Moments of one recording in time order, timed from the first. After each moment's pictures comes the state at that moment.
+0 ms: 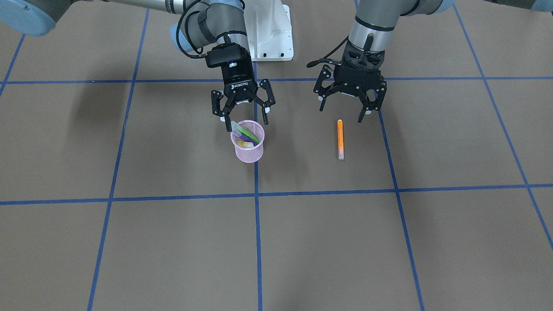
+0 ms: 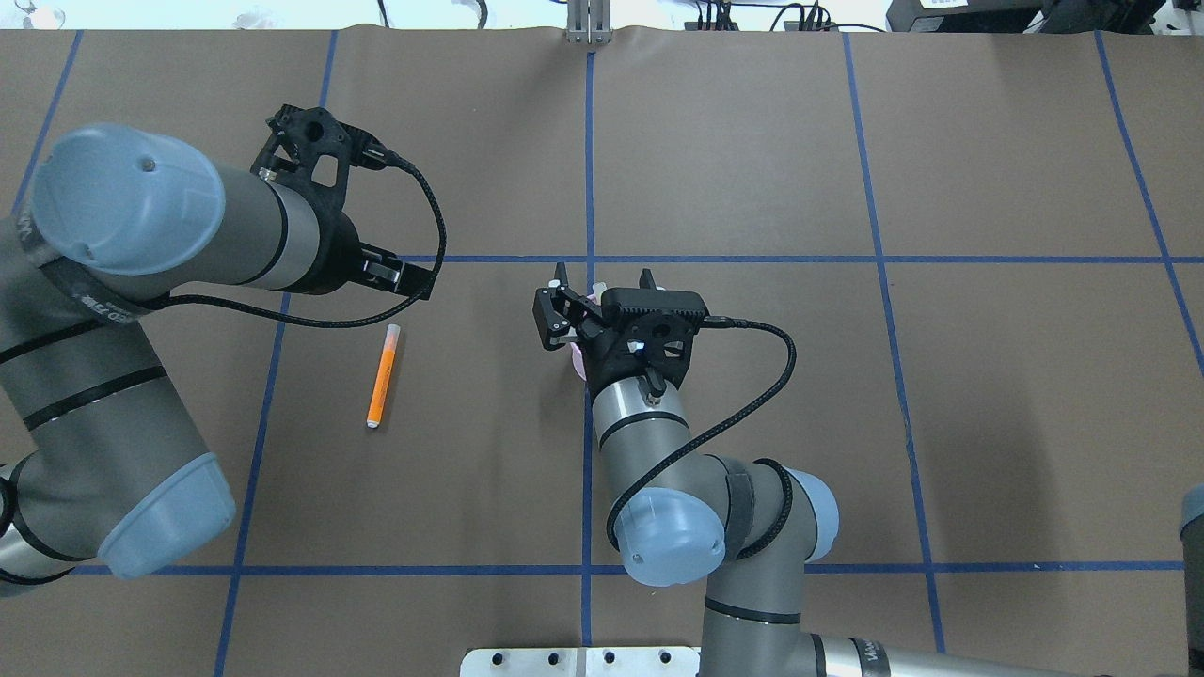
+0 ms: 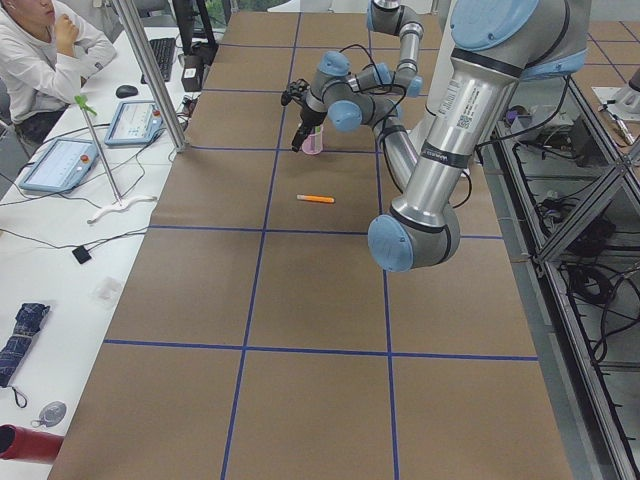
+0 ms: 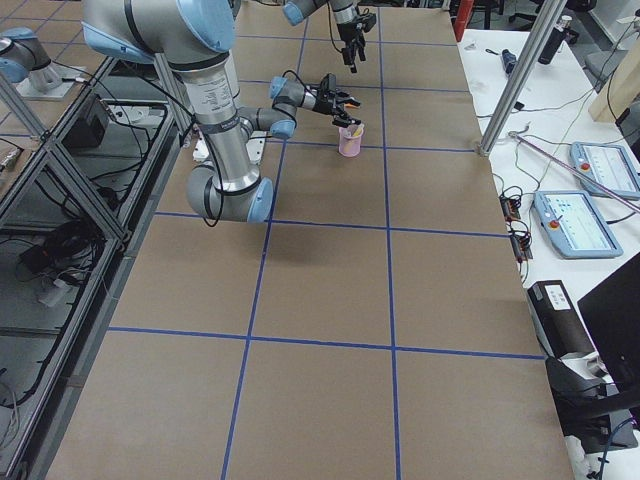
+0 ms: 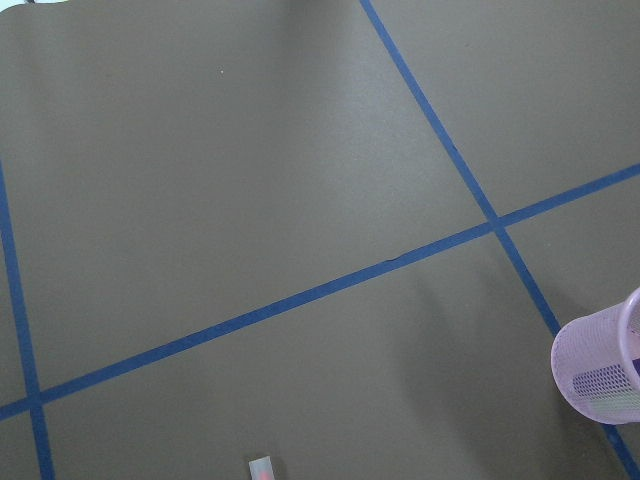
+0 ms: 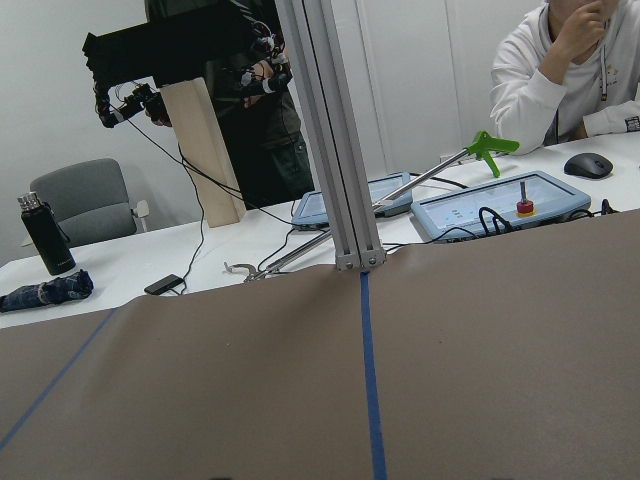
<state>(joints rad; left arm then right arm) -0.66 -2.02 -2.04 -1.63 -1.75 -0.80 0.24 -0.96 1.64 -0.98 0.68 1.31</state>
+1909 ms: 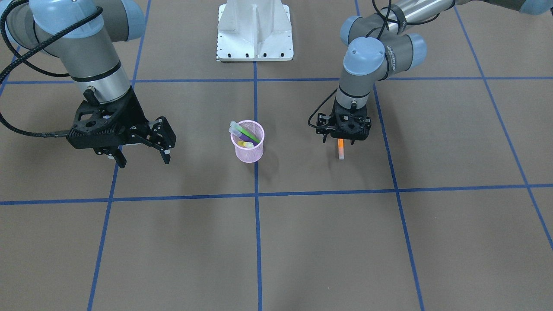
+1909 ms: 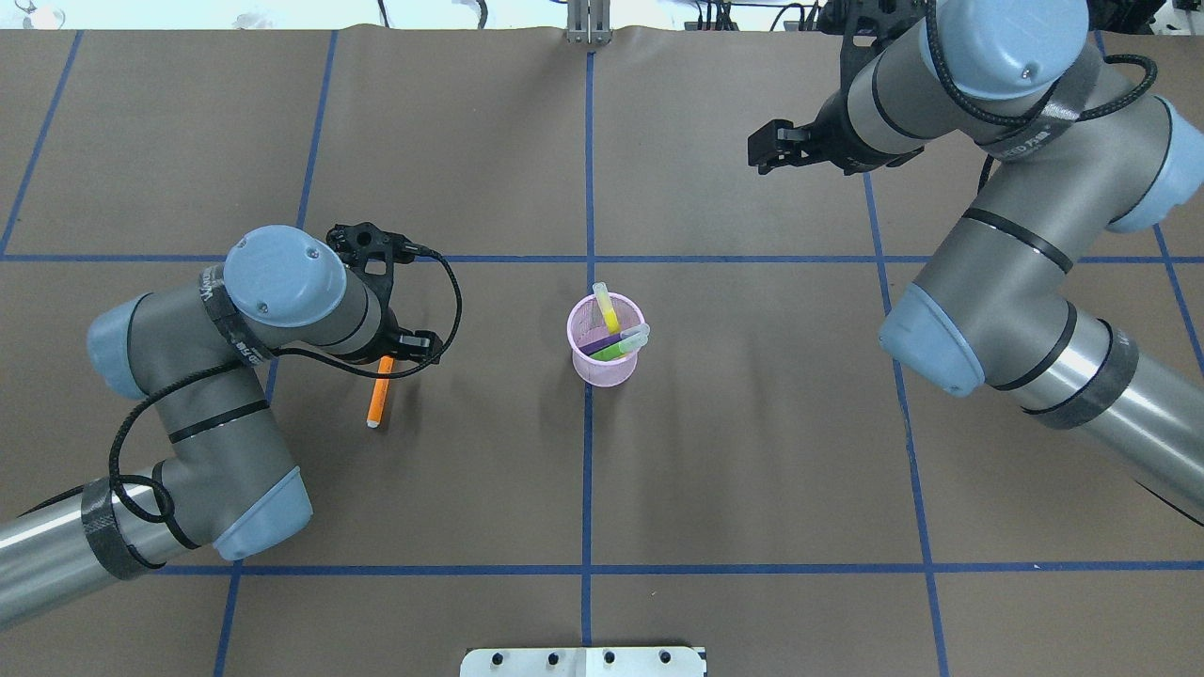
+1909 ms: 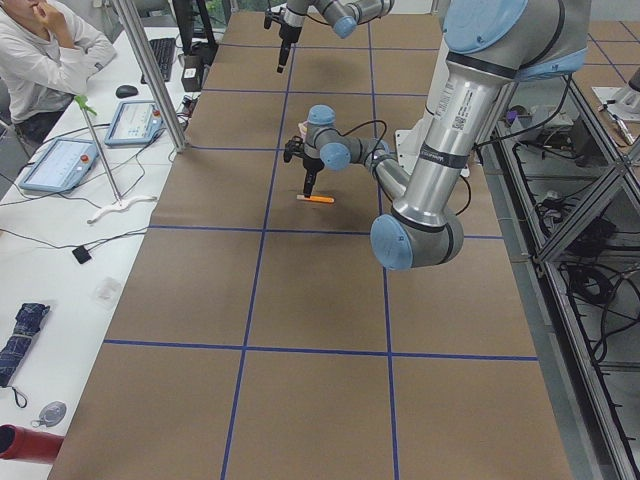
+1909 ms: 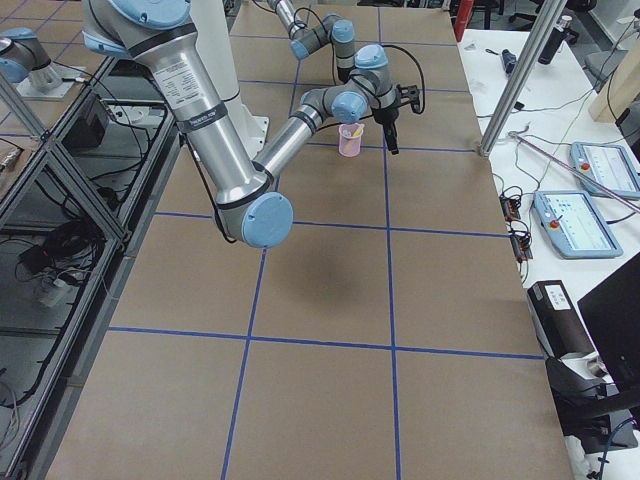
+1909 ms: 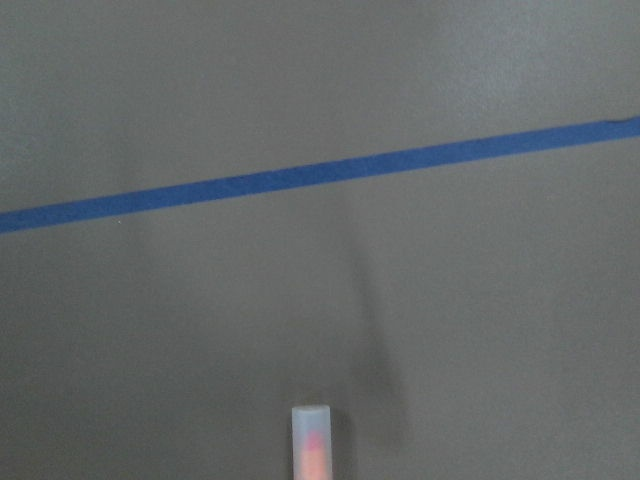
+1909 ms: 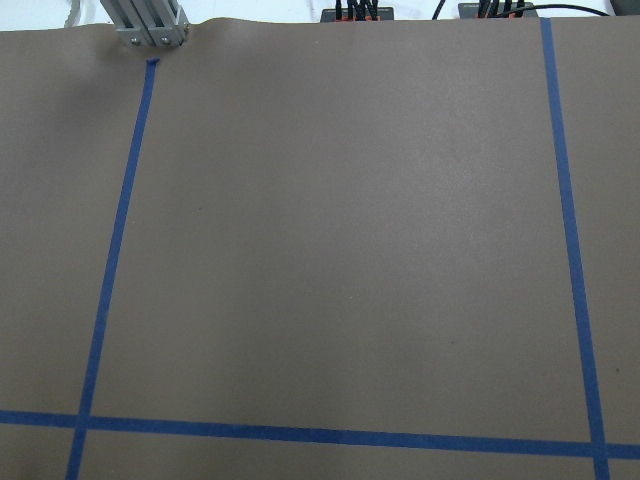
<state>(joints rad) -0.57 -2.01 -1.71 -1.75 -1.82 -1.01 0.84 -1.04 1.83 -1.49 1.86 1.00</state>
